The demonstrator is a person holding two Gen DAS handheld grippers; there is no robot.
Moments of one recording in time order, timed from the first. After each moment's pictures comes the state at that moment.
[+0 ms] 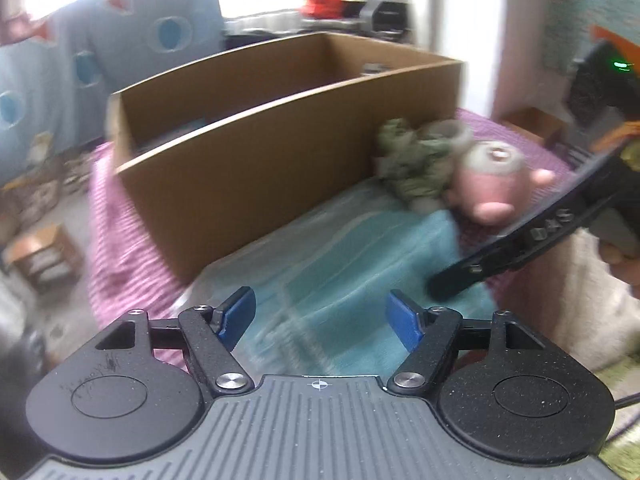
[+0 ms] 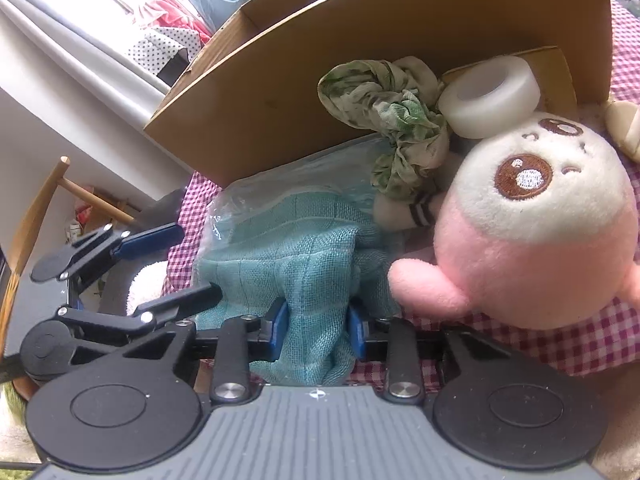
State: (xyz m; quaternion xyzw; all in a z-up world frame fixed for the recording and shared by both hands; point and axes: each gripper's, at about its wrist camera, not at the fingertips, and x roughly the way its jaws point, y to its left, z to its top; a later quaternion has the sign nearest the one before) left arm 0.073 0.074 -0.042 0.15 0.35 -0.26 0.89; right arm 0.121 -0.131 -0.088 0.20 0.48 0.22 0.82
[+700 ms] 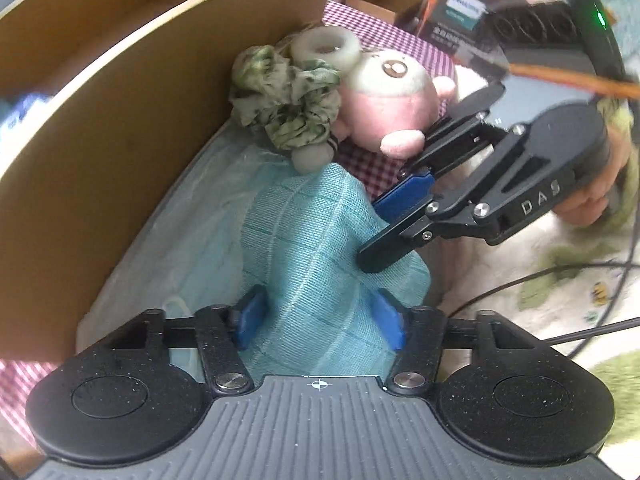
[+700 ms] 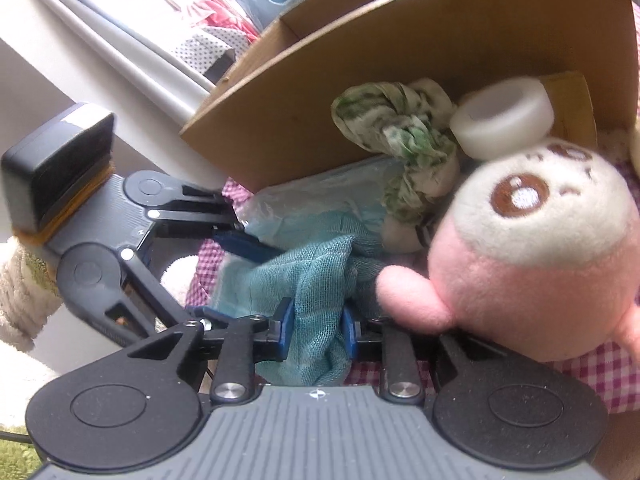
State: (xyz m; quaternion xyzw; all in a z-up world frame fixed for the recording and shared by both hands) left arm 0.153 0.006 -0.054 0.24 0.49 -0.49 0.68; right arm 0.127 -0.155 -0.085 0.20 0.45 0.30 0.82
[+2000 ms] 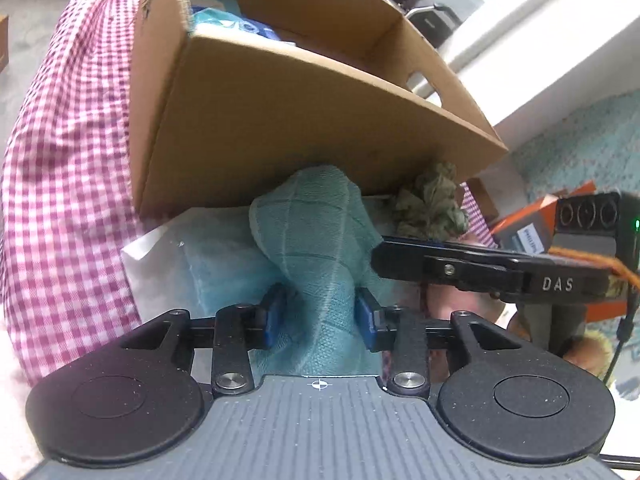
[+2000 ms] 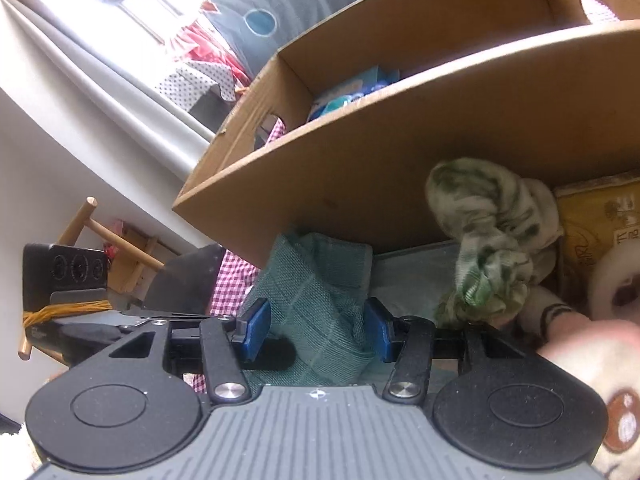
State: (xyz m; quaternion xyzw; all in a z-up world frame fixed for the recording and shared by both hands) left arm 0.169 0.136 -0.077 -0.15 0.51 -0.33 0.78; right arm 0.183 -0.108 -0.074 0.23 0.42 0.25 0.84
